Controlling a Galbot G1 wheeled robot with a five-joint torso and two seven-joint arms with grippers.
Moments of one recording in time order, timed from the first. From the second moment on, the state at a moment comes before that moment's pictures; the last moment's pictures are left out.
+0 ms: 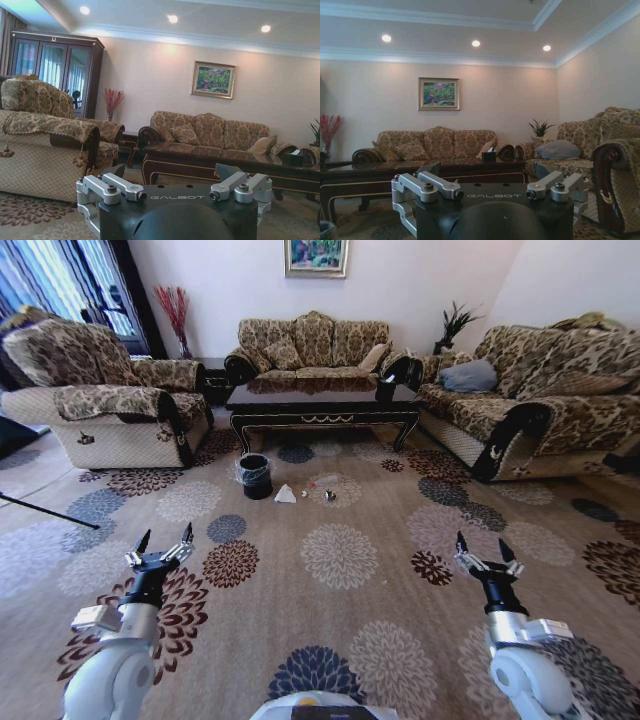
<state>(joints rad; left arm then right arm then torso) 1.63 -1.37 -0.89 -2.33 -0.50 0.10 0.00 -1.73 1.04 0.85 2.06 0.62 0.34 0.12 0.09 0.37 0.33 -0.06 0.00</state>
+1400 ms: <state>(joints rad) 1.61 -1.32 -0.90 -2.40 -0.52 0.12 0.00 -1.77 1.03 0.92 2.09 0.49 0.23 0.08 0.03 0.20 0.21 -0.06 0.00</state>
